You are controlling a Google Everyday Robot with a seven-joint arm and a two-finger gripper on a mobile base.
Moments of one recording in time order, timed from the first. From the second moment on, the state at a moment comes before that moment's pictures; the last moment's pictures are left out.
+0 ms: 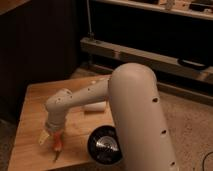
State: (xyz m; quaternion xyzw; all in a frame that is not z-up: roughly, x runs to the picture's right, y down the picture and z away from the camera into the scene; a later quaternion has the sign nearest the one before) arm -0.288 0.245 0.763 -0.47 -0.01 0.36 0.81
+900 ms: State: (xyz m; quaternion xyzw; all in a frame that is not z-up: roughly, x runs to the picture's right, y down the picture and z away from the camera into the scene) arm -0.292 0.250 0.767 -0.45 0.01 0.35 0.82
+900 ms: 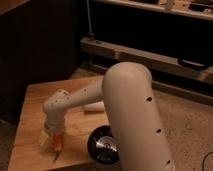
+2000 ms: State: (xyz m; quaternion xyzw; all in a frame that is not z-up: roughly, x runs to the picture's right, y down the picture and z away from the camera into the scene) arm -0.286 0.261 0.771 -0.46 0.03 0.34 0.82
